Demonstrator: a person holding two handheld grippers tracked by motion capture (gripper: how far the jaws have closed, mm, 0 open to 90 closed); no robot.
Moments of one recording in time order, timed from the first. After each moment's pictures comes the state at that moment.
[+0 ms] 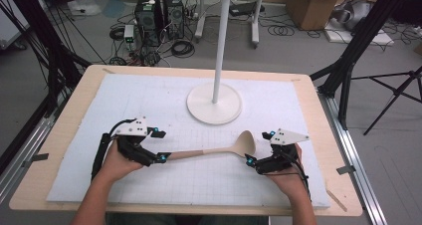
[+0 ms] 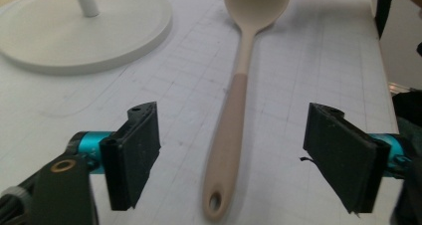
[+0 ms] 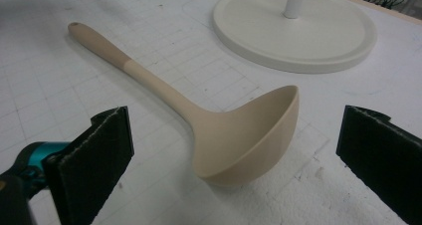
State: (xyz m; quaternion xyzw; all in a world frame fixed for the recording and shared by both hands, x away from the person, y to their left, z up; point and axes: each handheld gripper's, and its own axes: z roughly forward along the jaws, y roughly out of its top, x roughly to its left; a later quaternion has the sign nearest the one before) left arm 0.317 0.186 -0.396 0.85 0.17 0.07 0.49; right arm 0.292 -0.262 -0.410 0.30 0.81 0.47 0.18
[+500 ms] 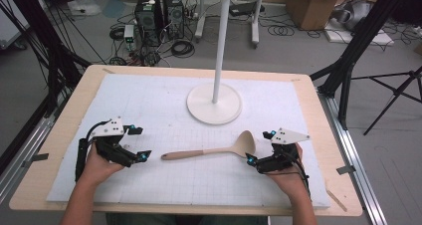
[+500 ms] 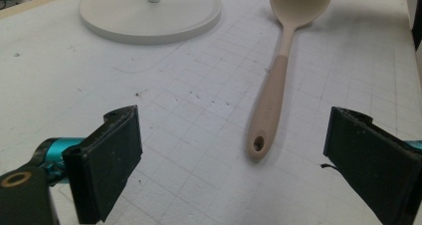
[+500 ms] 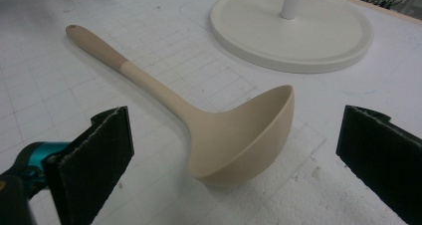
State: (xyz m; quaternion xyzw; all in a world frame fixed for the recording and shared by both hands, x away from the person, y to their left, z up) left arm 0.314 0.233 -0.406 0.82 0.23 0.10 0.52; right arm 0.294 -0.265 -0.411 0.31 0.81 0.47 0.18
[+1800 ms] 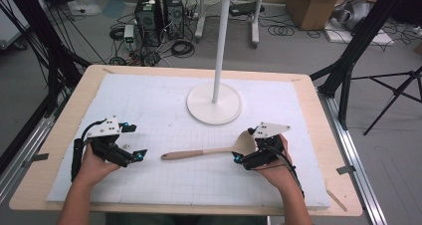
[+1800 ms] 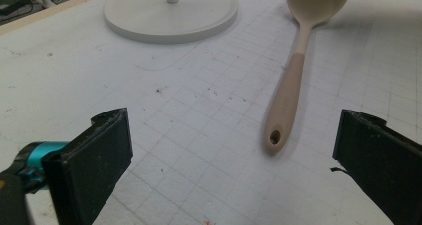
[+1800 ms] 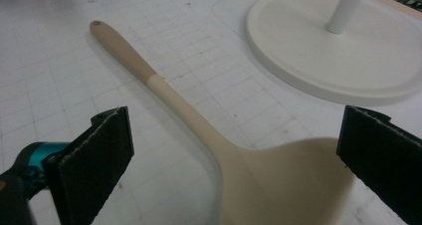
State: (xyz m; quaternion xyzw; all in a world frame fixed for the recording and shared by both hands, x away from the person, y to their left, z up) left arm 0.312 0.240 -0.402 0.82 0.24 0.13 0.50; right arm 0.310 -0.223 -0.400 0.26 0.84 0.44 0.15
